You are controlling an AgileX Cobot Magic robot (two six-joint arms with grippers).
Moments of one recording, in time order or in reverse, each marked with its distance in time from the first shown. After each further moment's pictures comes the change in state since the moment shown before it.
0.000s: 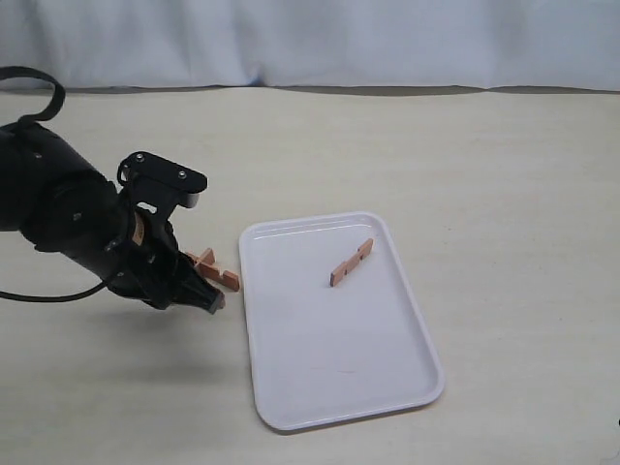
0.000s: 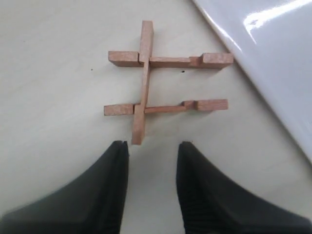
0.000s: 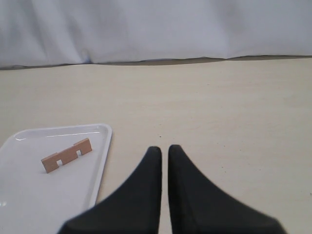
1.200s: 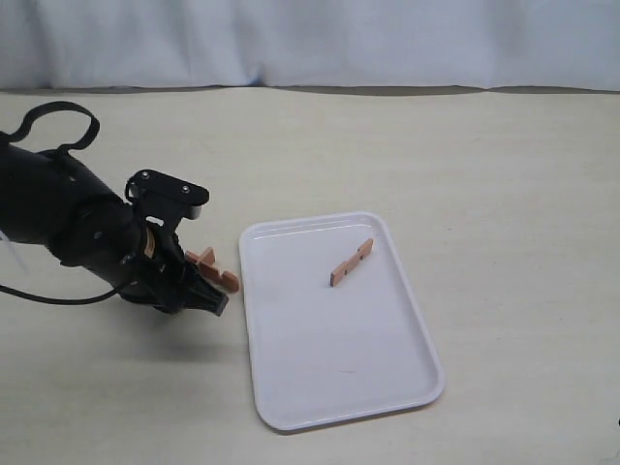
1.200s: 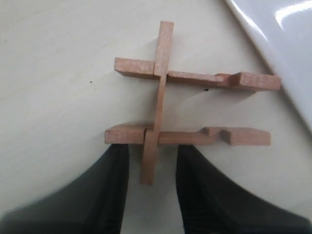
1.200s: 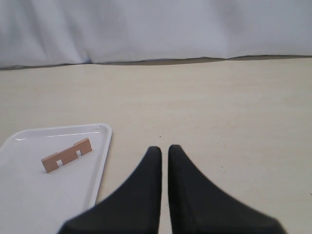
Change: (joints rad) left arm 0.037 0.130 0.006 0.028 -0.138 -0.048; right arm 0.000 0.000 0.000 0.000 0.000 0.000
